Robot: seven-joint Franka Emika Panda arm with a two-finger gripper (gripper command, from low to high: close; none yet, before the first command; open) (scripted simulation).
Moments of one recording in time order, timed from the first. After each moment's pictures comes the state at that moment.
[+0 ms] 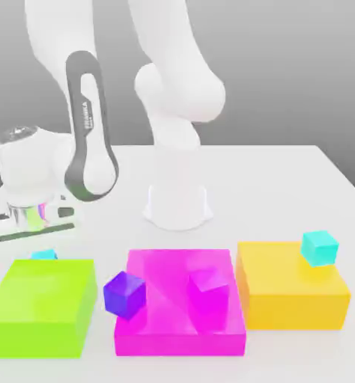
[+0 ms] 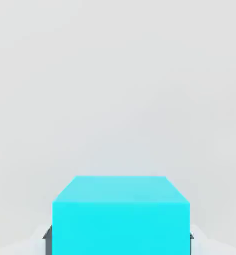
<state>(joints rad) -0.90 0.30 0.00 -2.79 -0.01 3.08 2.69</state>
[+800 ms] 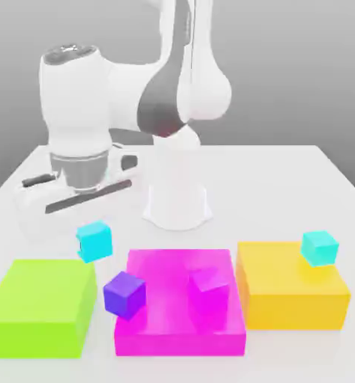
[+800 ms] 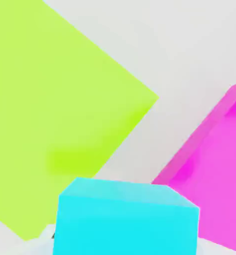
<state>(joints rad) -0.53 -0.22 0.30 -2.72 0.10 2.51 2.85</state>
